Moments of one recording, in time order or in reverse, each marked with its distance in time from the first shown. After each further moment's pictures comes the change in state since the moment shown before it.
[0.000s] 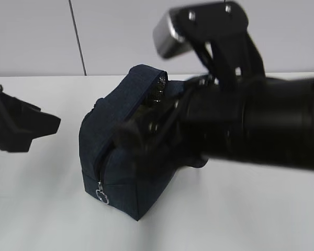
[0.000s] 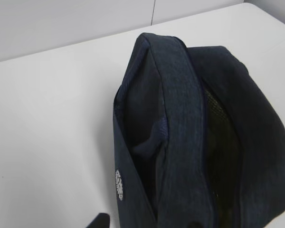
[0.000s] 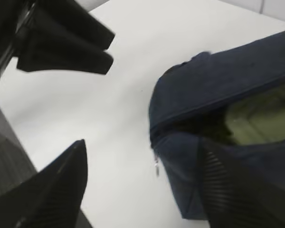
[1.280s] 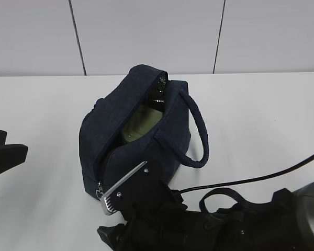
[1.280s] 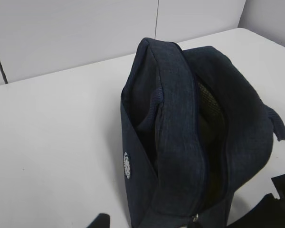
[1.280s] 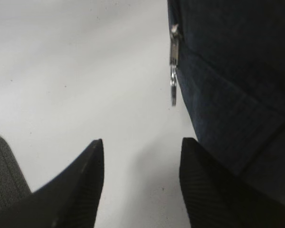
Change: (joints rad) left arm 0.000 -0.278 0.235 -0.063 -0.088 0.086; right arm 0.090 0.603 0.132 0.213 -0.580 -0.210
